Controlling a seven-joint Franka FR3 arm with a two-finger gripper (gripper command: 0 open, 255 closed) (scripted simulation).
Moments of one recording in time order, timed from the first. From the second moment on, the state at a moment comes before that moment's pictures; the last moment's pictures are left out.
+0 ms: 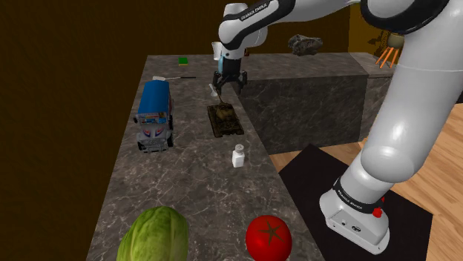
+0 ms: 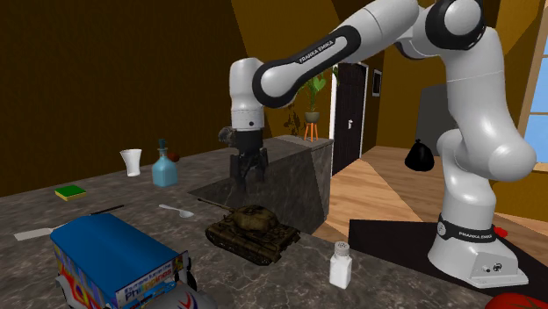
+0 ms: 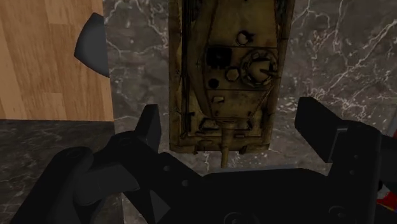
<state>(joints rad) -0.03 0.22 0.04 -1.91 0.06 2.08 0.40</state>
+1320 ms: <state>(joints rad) -0.03 0.50 0.02 -1.69 0.05 2.16 0.47</state>
